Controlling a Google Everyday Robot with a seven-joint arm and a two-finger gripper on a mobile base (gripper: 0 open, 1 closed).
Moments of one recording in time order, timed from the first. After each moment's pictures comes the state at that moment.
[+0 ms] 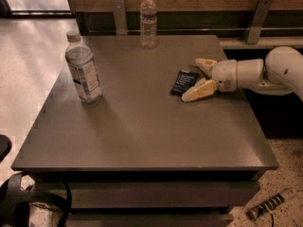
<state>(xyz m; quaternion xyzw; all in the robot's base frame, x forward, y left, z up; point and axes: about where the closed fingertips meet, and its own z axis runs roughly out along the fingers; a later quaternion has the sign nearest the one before) 0.664 -0.132 0.816 -0.47 0.67 0.32 0.49</state>
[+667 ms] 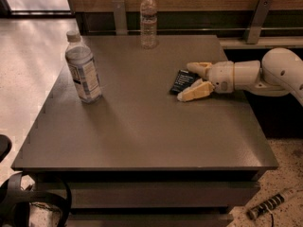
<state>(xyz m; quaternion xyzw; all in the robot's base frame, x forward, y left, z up) 0.659 -0.120 0.812 -0.47 0.66 0.32 0.49</state>
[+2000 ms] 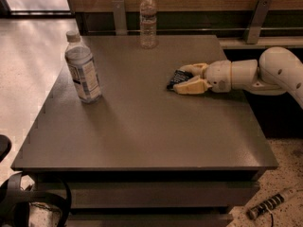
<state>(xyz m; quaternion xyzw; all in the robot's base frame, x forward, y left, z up) 0.659 -0.114 0.813 -0.48 0.66 0.33 0.48</state>
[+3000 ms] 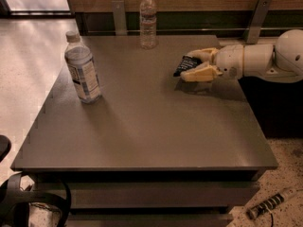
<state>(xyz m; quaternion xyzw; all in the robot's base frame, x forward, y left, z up) 0.659 -0.132 0.868 -0.49 0.64 0.29 0.51</state>
